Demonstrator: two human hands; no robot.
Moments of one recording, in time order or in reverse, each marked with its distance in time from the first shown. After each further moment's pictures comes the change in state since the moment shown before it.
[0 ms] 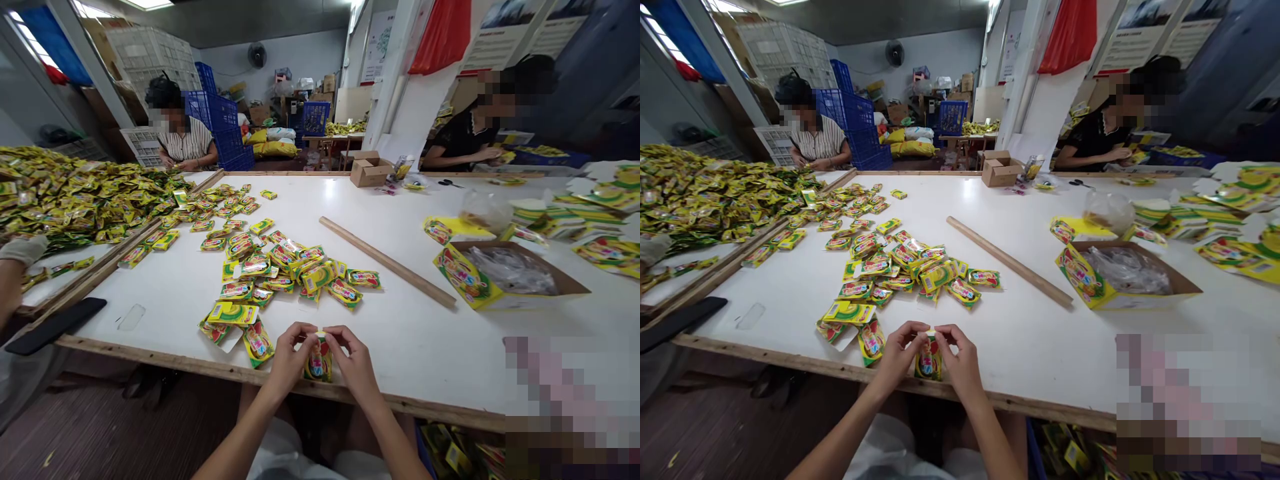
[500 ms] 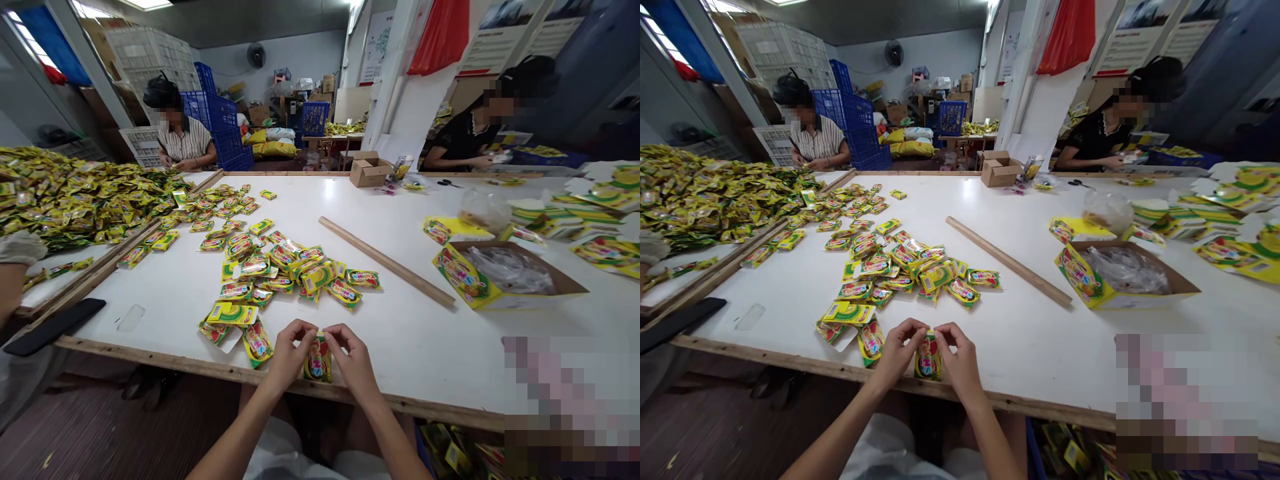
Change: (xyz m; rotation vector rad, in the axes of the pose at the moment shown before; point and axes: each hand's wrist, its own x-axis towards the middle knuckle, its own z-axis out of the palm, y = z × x) left_hand 0.006 0.008 -0.002 0.035 -0.012 0.003; right_hand 0.001 0.002 -0.002 0.033 -0.019 0.013
